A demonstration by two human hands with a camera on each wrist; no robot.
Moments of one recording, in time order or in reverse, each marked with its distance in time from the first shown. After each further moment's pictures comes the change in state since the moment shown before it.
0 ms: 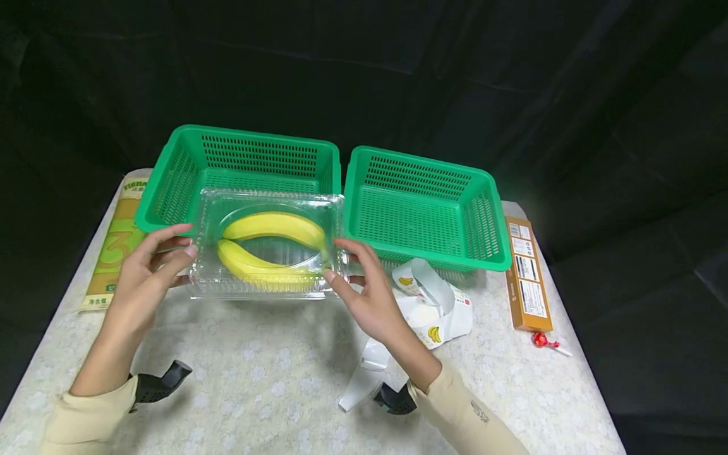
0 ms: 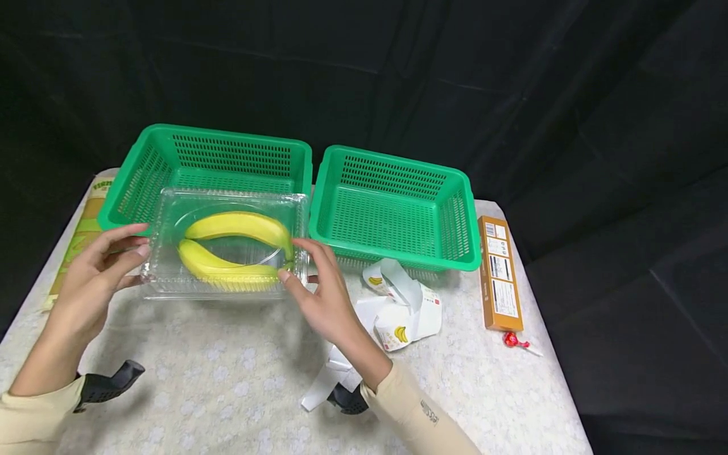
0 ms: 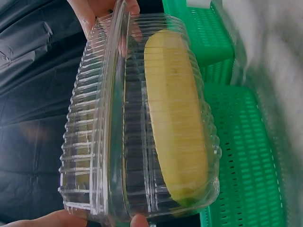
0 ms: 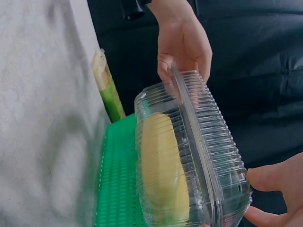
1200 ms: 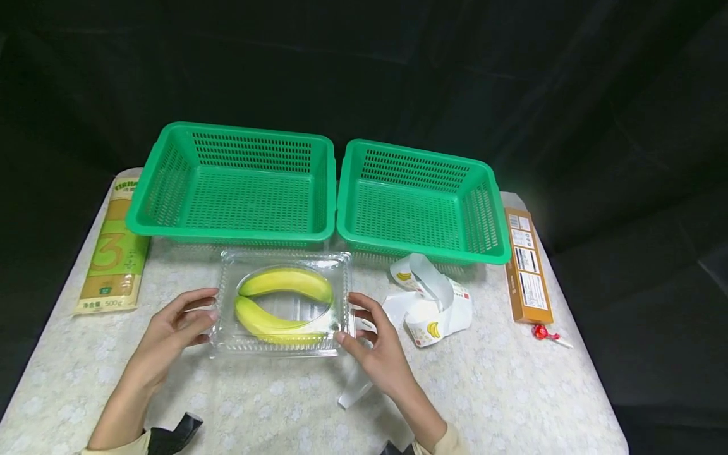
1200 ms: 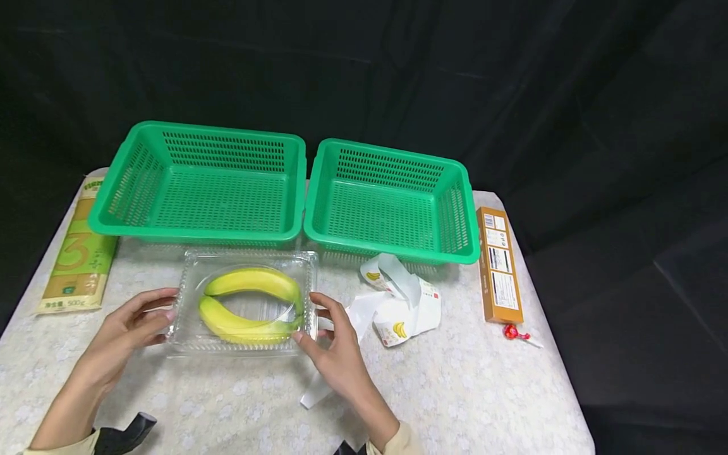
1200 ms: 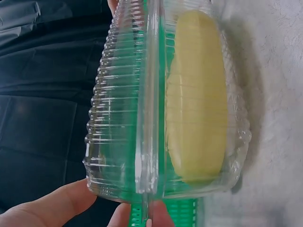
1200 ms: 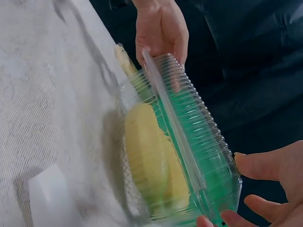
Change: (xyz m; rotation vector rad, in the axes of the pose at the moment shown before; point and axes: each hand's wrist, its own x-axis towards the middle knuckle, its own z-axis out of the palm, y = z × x) left_hand -0.043 -0.059 0.021 -0.092 -0.256 -0.196; right_hand -0.074 0.060 0.011 0.130 0.042 0.208
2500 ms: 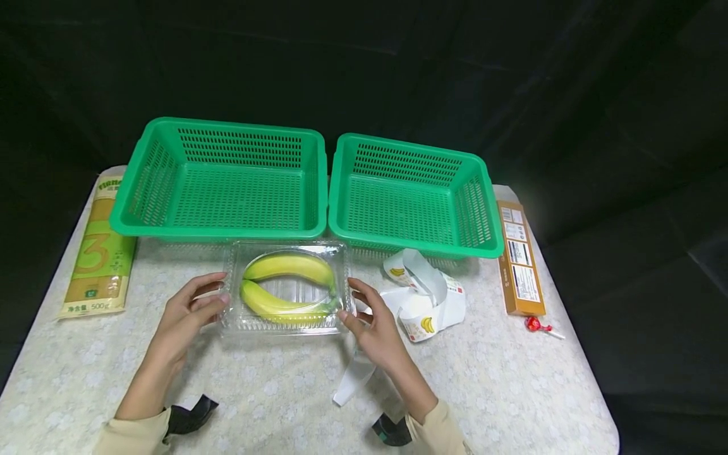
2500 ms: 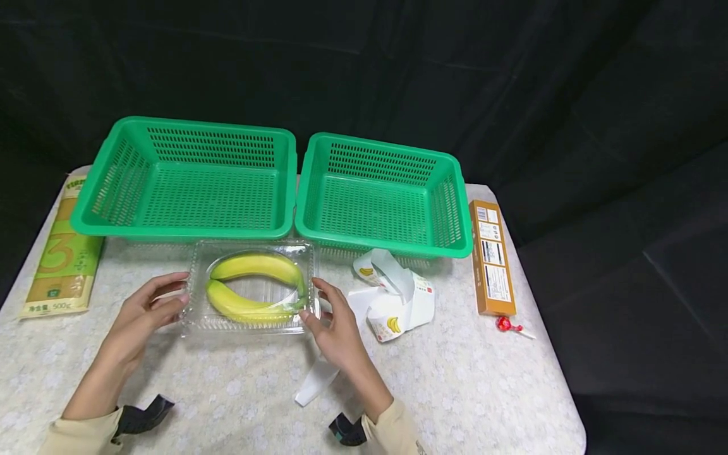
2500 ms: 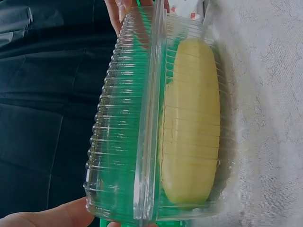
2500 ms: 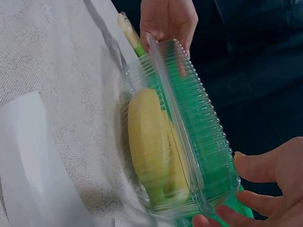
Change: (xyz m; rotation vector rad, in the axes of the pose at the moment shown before) left_hand 0.032 0.002 0.023 0.008 0.023 -0.079; right_hand 0.026 0.017 -0.009 -0.062 -0.006 0.021
